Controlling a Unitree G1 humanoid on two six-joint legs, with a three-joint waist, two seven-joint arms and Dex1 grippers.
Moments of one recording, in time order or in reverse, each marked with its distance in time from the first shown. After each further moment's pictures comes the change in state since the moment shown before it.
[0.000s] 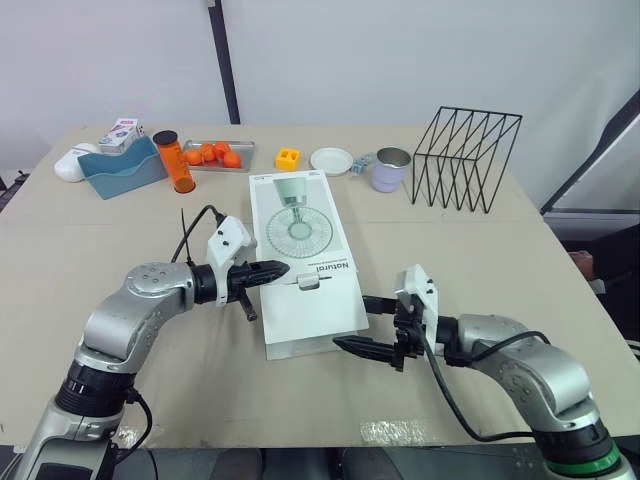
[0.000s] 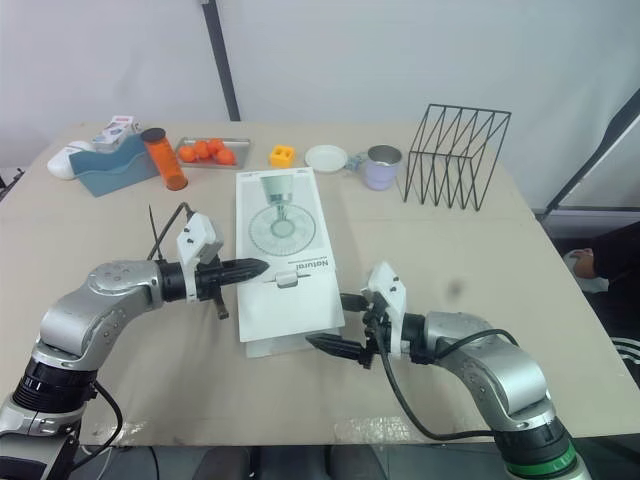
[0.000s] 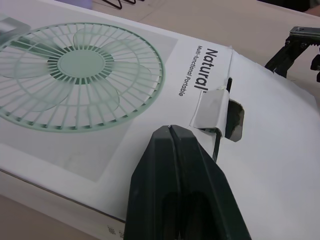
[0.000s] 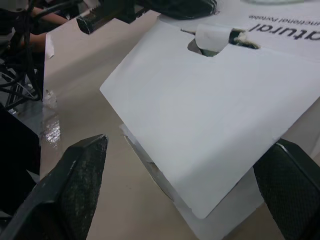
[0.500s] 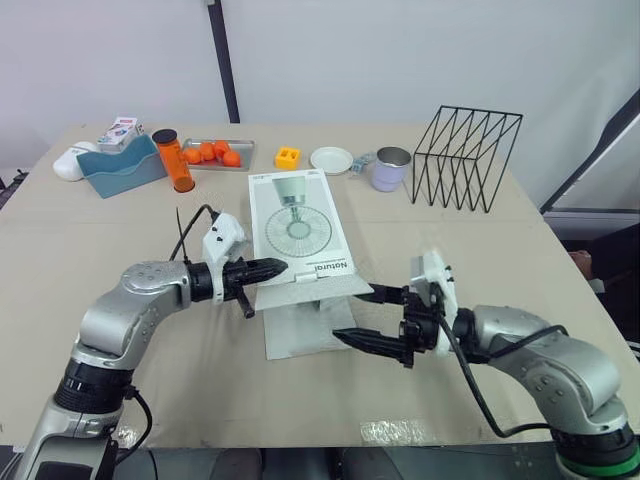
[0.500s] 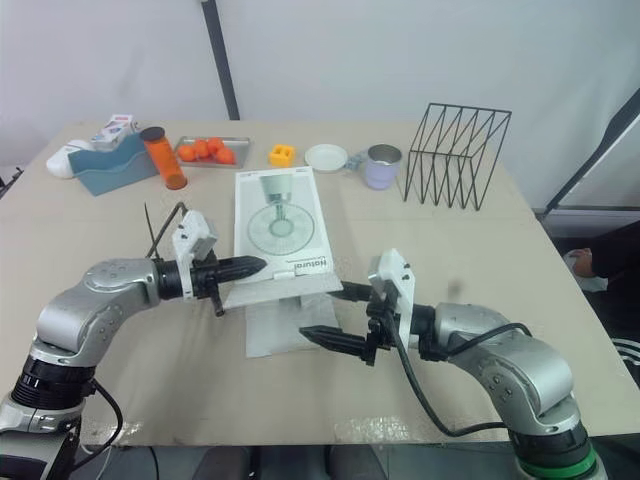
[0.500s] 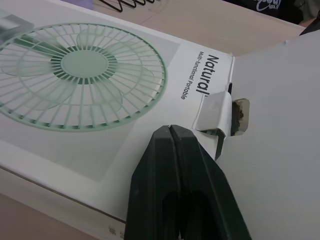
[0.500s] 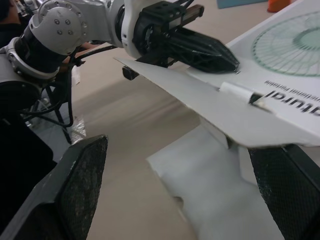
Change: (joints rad) left arm -0.018 -0.002 0.052 0.042 -0.052 0.006 -0.021; right arm -0.042 -0.028 -0.085 -0.117 0.164 0.068 -0.067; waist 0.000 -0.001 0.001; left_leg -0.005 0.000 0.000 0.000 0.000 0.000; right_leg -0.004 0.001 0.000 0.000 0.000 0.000
